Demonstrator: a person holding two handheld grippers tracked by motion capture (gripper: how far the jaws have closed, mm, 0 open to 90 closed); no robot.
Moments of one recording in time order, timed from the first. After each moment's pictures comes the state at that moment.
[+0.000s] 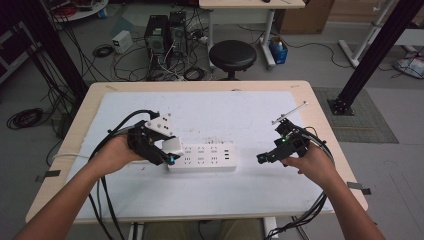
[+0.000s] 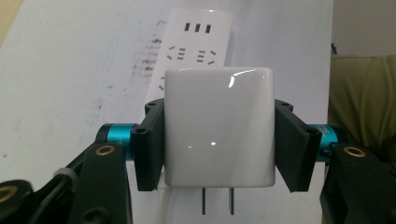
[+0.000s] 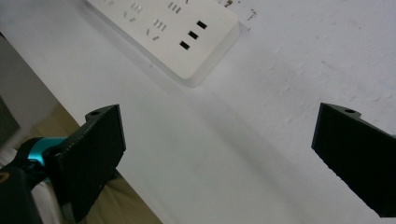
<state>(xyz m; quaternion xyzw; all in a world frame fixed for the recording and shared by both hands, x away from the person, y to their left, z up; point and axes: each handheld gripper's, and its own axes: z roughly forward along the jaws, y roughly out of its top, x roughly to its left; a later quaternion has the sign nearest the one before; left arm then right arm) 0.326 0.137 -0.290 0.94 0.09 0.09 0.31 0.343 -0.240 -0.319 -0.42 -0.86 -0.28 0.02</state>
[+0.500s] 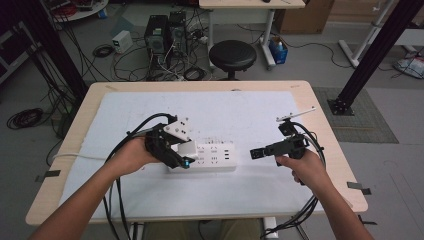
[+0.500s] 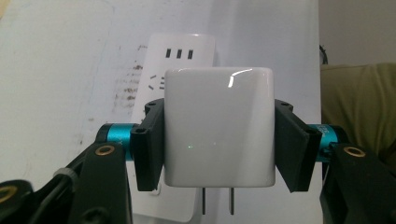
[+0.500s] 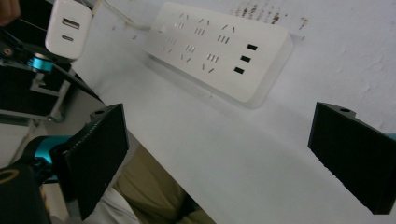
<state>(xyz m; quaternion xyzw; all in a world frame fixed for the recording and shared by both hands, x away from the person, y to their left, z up) 0.327 0.104 -0.296 0.94 0.06 0.08 0.32 0.338 -0.241 -0.326 -0.48 -0.78 -0.37 0.13</state>
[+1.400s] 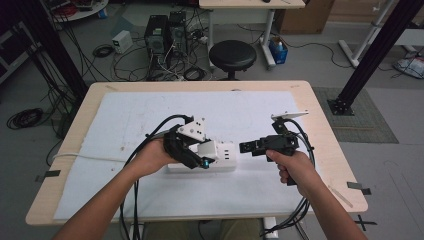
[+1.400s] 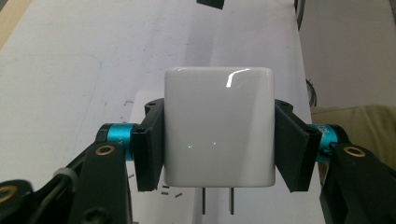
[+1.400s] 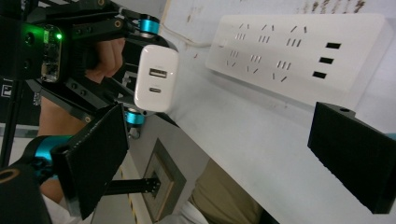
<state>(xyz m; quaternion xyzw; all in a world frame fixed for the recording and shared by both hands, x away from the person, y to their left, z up) 0.332 0.069 -0.307 0.92 0.04 0.07 0.38 0.340 -0.220 -0.327 -0.51 -0.71 -0.42 0.25</state>
